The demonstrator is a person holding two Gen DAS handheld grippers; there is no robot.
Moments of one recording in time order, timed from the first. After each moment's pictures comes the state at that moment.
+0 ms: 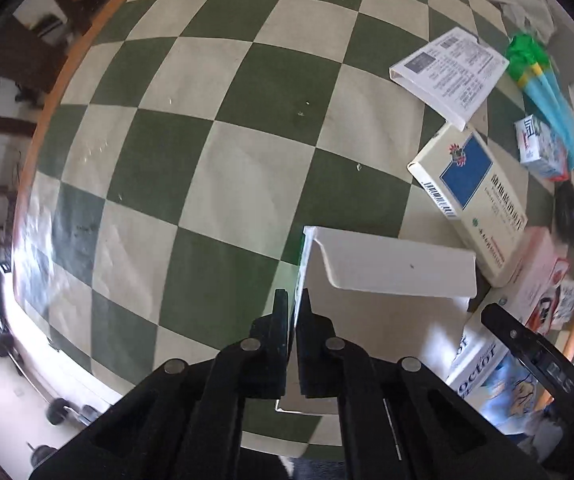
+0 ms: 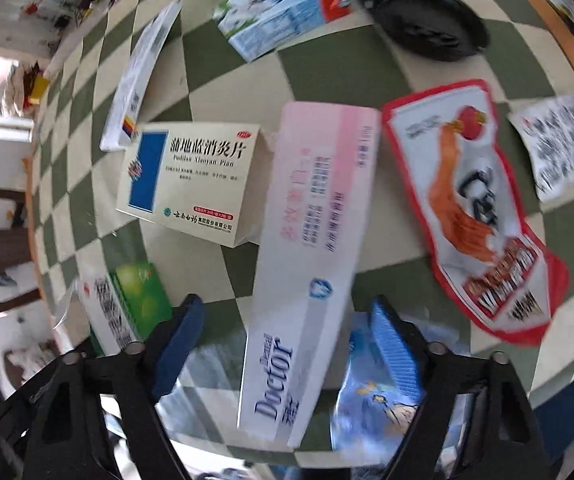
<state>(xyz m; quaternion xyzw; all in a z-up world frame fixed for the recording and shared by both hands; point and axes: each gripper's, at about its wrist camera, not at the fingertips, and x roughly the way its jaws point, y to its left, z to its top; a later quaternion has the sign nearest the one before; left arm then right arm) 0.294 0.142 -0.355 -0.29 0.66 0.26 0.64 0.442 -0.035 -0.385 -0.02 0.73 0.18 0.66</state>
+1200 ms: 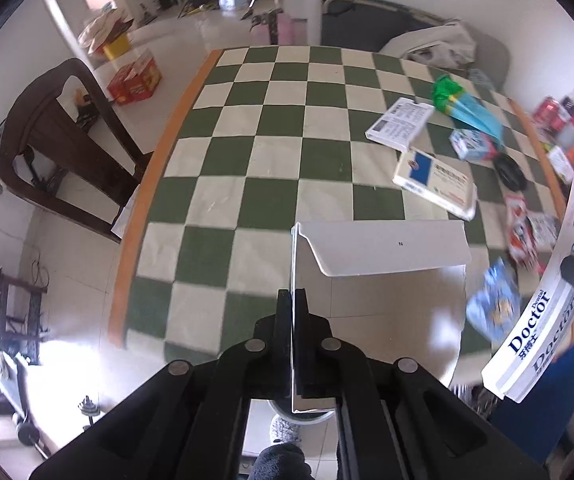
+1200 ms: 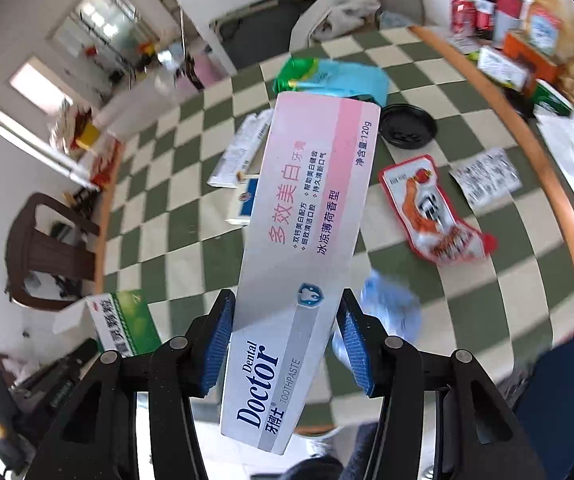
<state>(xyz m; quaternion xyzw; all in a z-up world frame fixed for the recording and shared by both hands) 0.151 0.123 -0.225 -0.16 0.55 0.24 0.78 0.314 -0.083 -0.225 0.04 0.57 0.23 0.79</state>
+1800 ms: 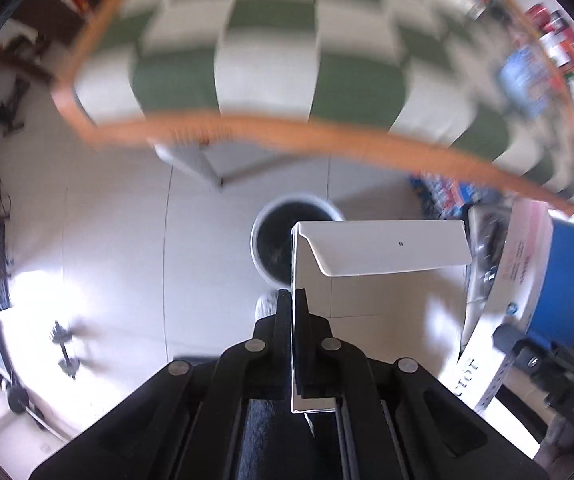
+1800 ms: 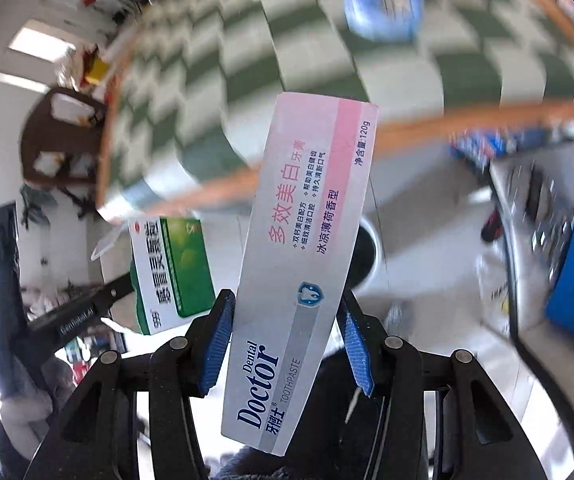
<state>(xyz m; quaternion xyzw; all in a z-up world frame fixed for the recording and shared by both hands) -0.021 0.051 -0.392 -0.24 0.68 0.16 0.68 0.051 -0.155 -0.354 0.02 0.70 0.26 0.67</state>
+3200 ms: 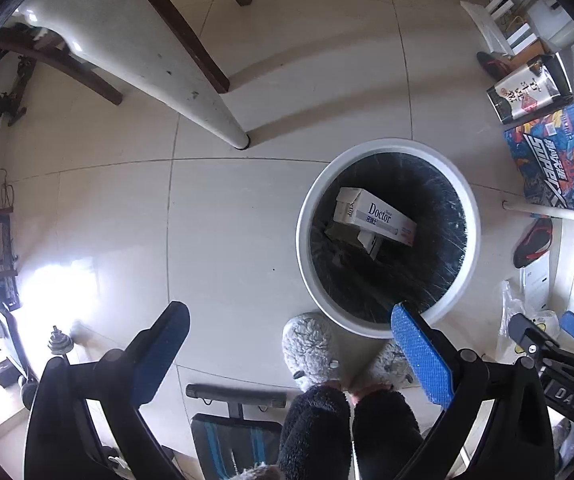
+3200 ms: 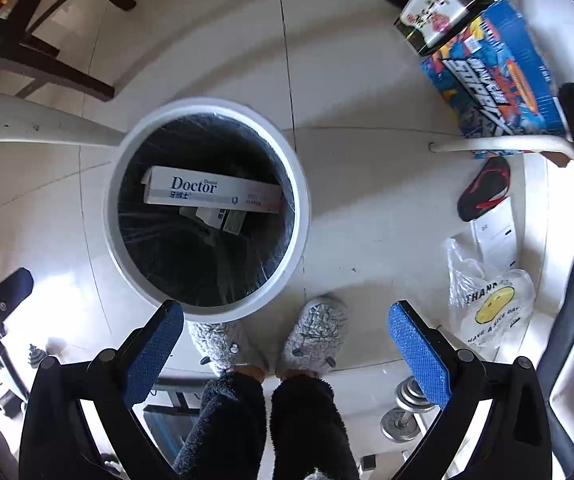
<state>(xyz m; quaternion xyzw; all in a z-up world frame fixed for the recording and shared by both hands) -0.022 0.070 -0.668 -0.18 0.71 0.21 0.65 0.053 -0.117 -0.753 -0.16 0.74 0.14 0.64</state>
